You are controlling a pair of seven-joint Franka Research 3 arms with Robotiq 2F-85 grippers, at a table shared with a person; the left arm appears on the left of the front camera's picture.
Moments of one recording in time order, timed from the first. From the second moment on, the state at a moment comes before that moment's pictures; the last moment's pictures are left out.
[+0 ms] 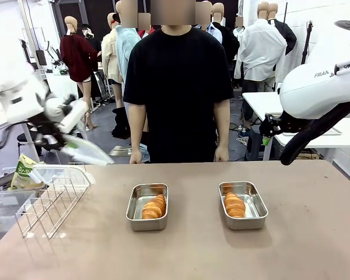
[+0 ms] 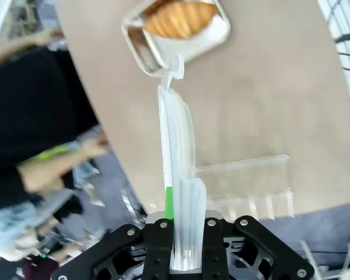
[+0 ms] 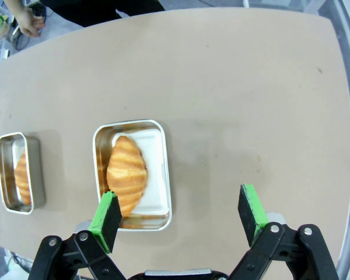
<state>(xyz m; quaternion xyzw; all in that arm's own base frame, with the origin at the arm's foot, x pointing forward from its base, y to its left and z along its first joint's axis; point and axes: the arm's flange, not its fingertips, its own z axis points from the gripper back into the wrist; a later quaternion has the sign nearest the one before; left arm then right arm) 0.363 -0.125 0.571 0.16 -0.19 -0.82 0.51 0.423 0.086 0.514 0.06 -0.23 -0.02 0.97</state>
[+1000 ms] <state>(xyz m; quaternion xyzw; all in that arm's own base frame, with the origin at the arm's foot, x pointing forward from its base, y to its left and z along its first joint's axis) 0.474 -0.290 0.573 0.23 -0.30 -0.84 0.40 0.423 0.087 0.514 0.06 -0.23 -0.01 0.97</state>
